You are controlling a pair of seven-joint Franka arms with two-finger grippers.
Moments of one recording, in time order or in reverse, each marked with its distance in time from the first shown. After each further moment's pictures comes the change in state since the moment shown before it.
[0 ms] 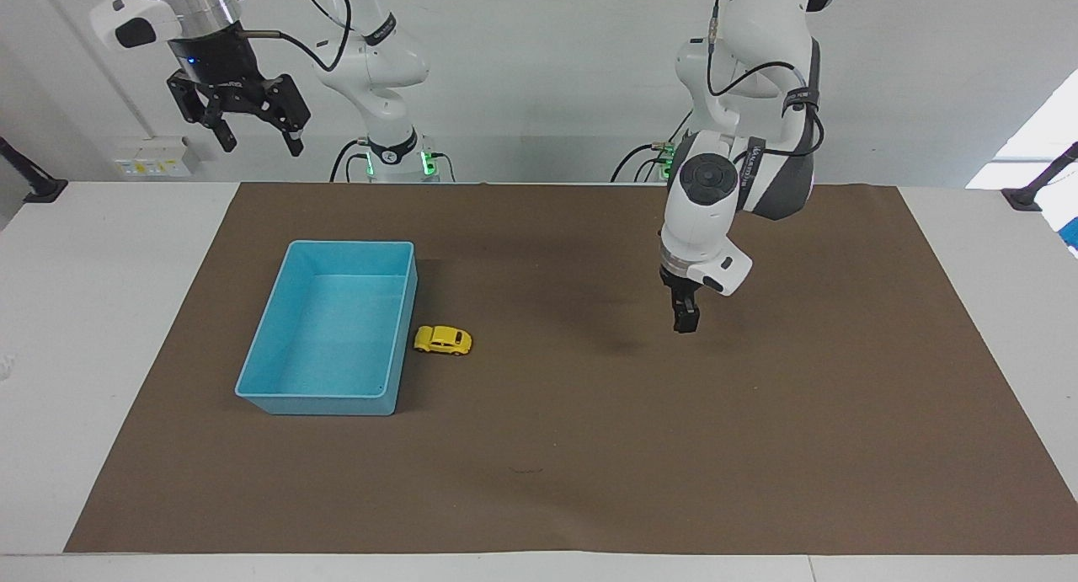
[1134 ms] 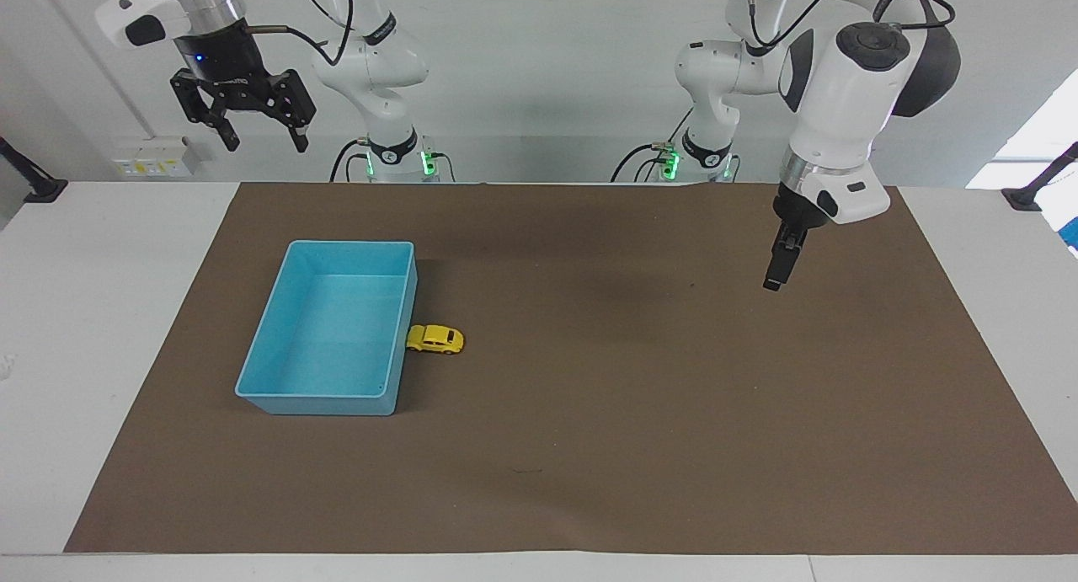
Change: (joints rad) left arm 0.208 -0.228 0.005 0.069 -0.014 -0.113 0.870; right arm 0.004 -0.006 0.018 0.000 0.000 0.004 -0.188
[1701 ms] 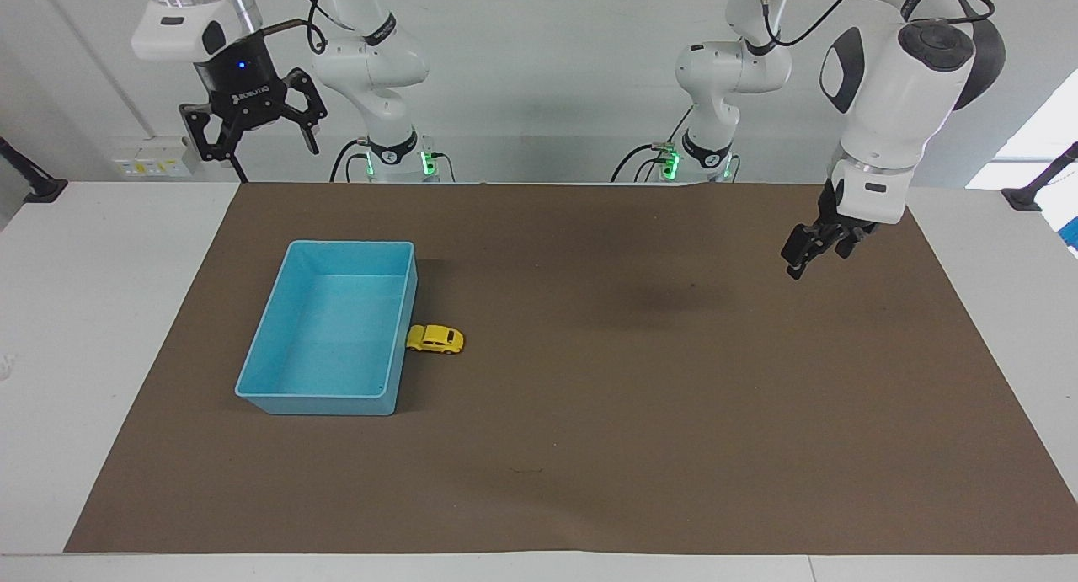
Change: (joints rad) left arm 0.103 -0.013 0.002 0.000 -0.011 -0.033 0.785; right arm 0.011 0.030 0.032 -0.040 0.000 0.131 -0.688
